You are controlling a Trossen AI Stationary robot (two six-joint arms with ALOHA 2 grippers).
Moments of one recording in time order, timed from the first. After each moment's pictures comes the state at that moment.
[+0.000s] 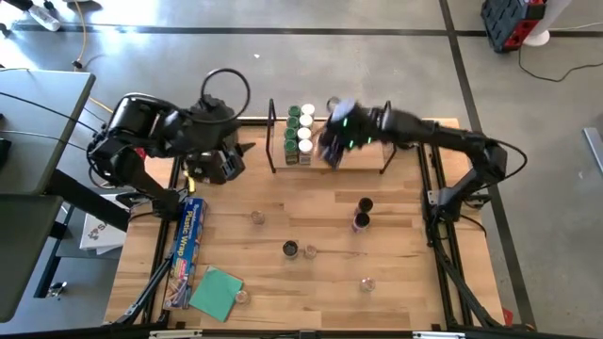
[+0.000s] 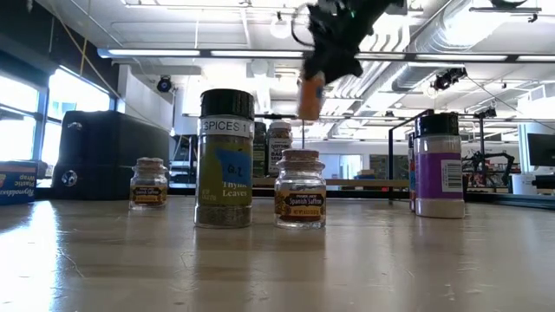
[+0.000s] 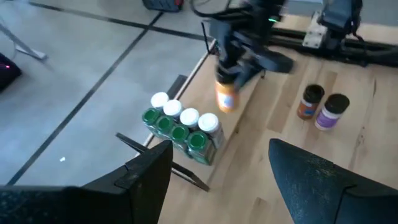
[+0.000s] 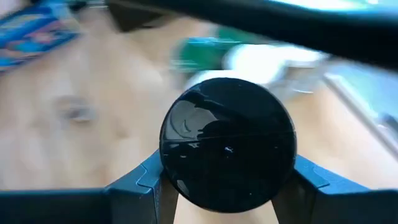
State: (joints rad) left arm -0.12 1.57 2.36 -1.57 -0.62 -0.29; right arm -0.36 1.60 1.49 -0.75 -0.01 0.18
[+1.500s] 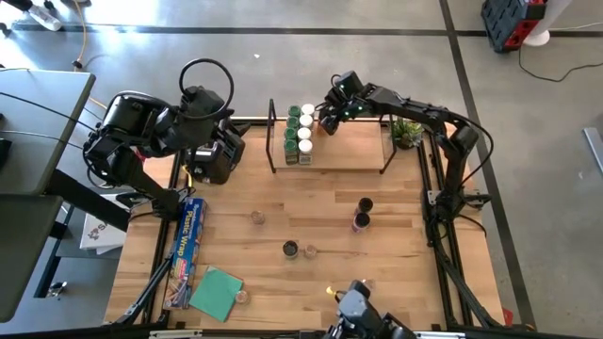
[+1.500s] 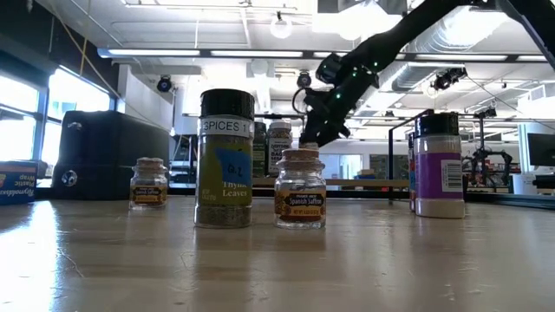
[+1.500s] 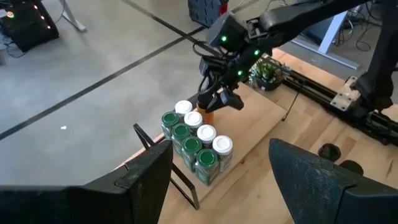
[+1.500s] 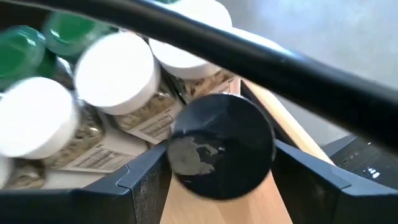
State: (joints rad) left arm -0.13 1.56 2.36 -1.57 -0.79 -0.59; right arm -0.73 1.91 1.50 -0.46 -0.24 -0.05
